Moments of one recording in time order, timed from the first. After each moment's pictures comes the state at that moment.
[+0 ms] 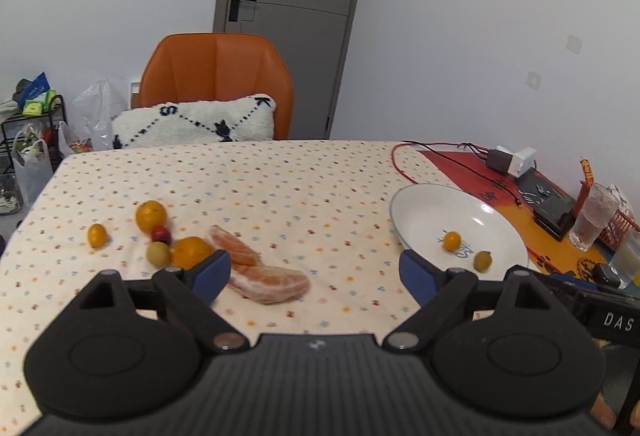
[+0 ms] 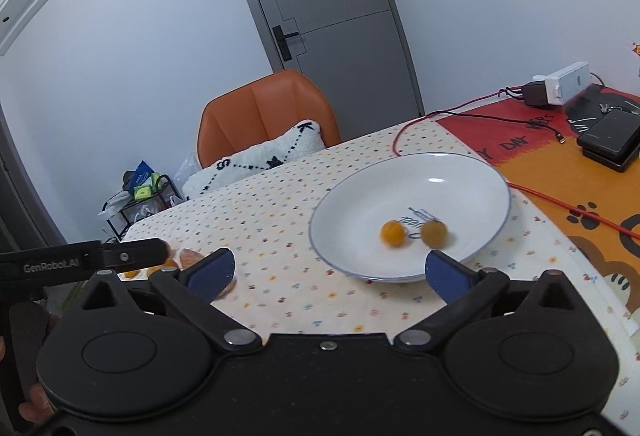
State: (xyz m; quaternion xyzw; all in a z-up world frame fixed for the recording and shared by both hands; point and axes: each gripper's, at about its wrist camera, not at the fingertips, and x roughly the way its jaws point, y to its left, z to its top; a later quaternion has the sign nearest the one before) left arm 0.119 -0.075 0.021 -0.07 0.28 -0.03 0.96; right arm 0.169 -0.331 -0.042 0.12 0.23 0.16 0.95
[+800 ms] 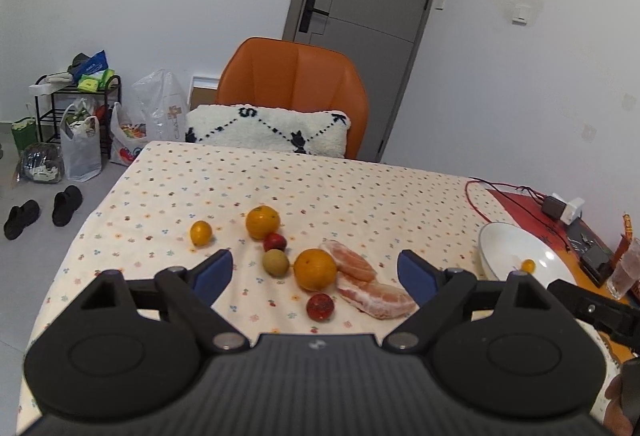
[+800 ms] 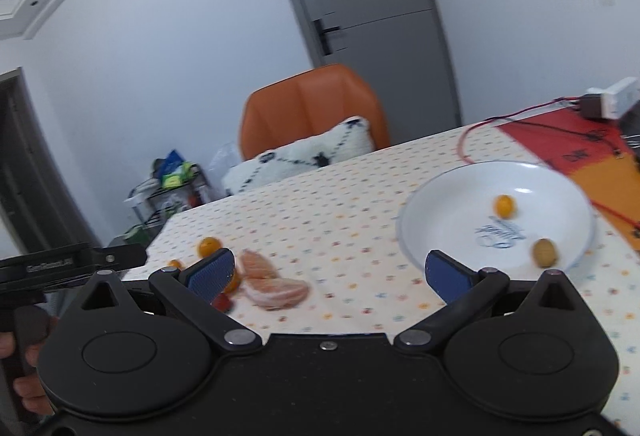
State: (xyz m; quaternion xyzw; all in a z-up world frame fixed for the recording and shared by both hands) left arm 0.106 0.020 0.017 -0.13 0.26 0.05 0.96; right arm 0.173 -0.263 -0.029 0.10 0.23 0.23 0.94
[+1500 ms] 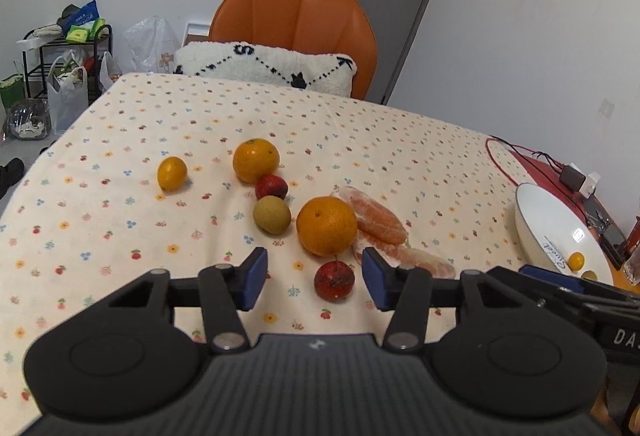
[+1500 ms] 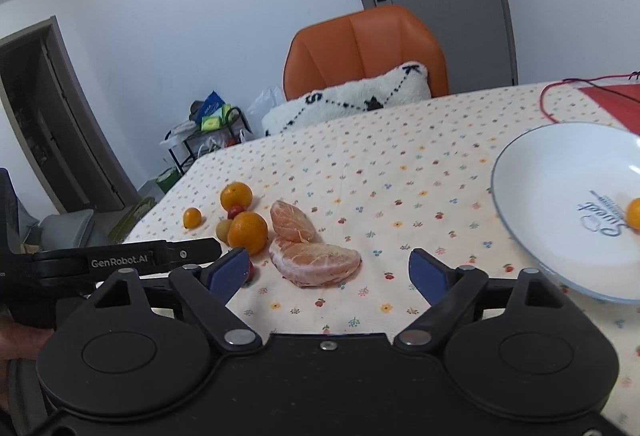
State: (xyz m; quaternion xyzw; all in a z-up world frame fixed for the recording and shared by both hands) left arm 0.160 0.026 -0.049 -0.15 0.33 0.03 0.93; right arm 0.228 -0.205 -0.070 0.06 0.29 0.29 0.91
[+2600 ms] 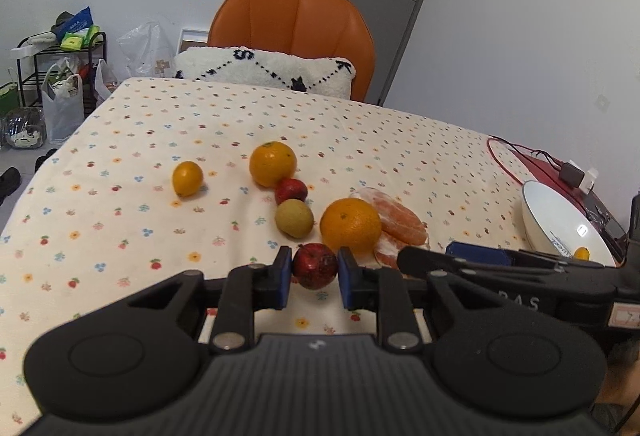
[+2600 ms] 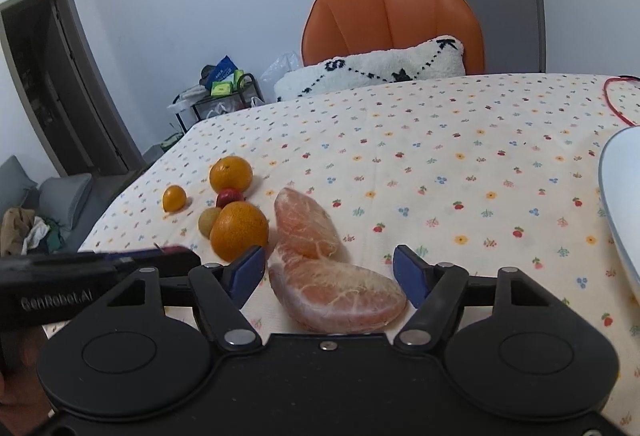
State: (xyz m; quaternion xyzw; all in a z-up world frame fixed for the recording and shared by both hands) left arm 0.153 0.045 -0.050 -0.15 0.32 0.02 0.94; right arm 0.269 -0.148 -0.097 0.01 0.32 0.32 0.89
